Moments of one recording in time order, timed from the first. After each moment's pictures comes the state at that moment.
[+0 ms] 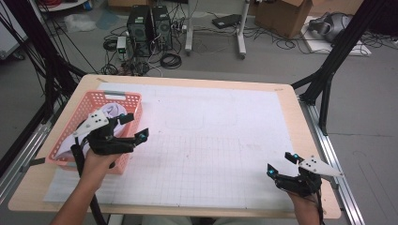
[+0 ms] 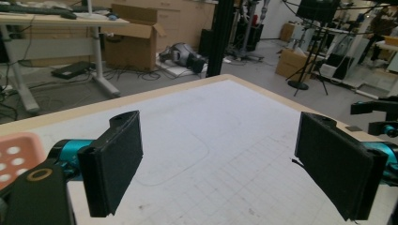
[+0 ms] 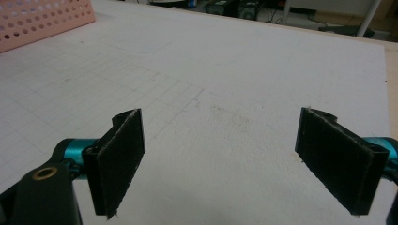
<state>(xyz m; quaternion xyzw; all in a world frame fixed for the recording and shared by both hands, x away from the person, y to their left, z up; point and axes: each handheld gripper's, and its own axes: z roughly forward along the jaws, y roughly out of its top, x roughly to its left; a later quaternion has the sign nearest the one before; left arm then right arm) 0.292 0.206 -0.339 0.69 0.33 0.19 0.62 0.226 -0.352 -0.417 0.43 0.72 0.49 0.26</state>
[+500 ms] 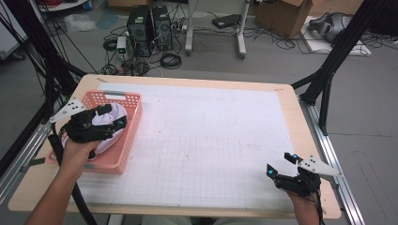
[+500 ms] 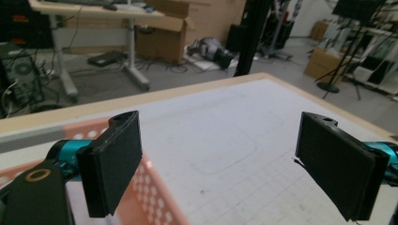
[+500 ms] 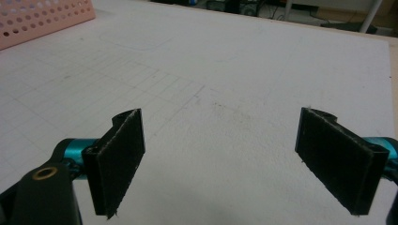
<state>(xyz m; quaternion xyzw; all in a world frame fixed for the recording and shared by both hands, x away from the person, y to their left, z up) 0.317 0.260 -0.334 0.68 0.38 0.21 0.59 0.228 -0.351 -0.419 0.43 0.72 0.49 0.26</state>
